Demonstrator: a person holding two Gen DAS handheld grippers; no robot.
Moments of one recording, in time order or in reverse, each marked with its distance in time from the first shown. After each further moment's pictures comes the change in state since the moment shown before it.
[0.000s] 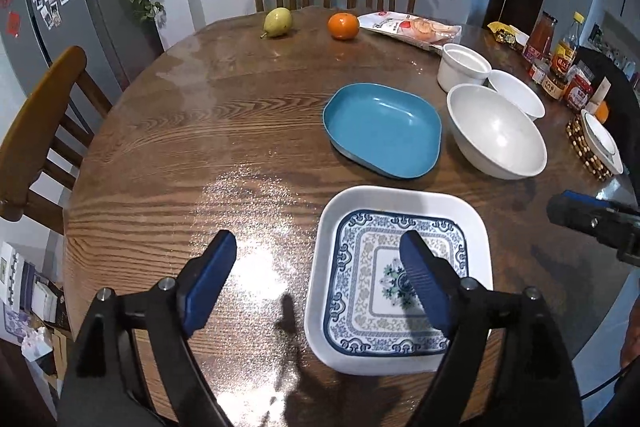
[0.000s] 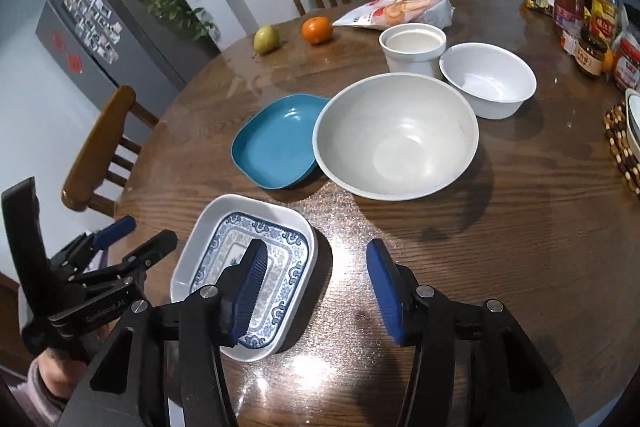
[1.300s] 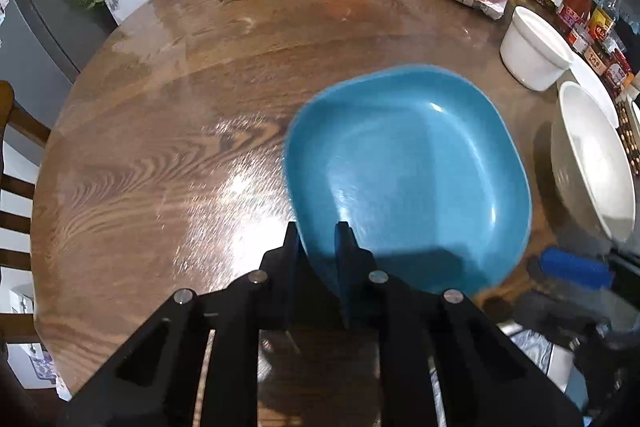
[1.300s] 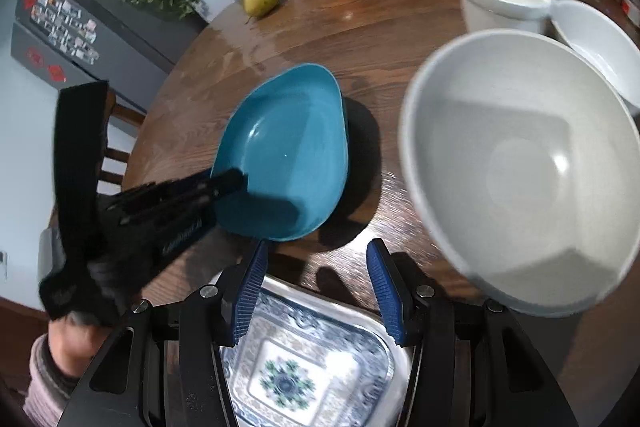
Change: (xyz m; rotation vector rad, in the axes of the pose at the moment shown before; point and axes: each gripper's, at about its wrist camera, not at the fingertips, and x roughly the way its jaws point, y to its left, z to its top) left arm 0.126 0.031 0.077 0.116 0.216 -0.043; right arm 0.118 0.032 0.051 0.088 0.155 0.050
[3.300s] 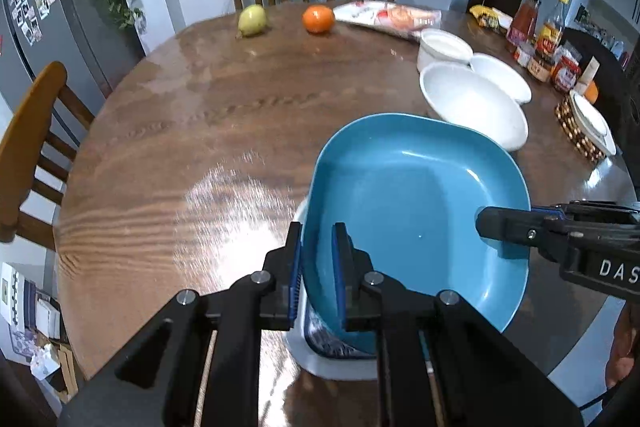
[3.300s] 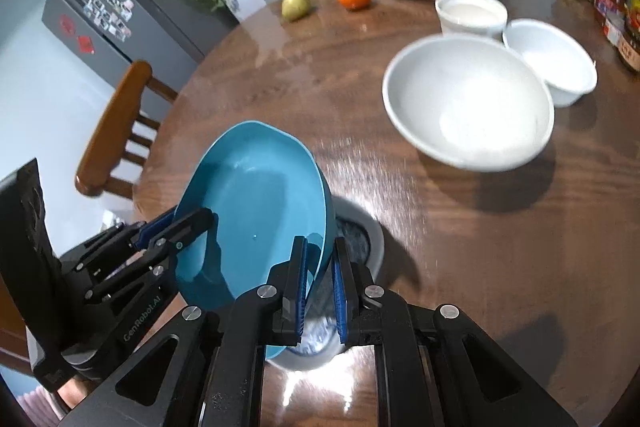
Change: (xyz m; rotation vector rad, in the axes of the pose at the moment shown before) left arm -0.100 -0.061 -0.098 -0.045 -0.179 0.019; right arm -0.069 0.003 -0.054 -0.105 -0.018 0.012
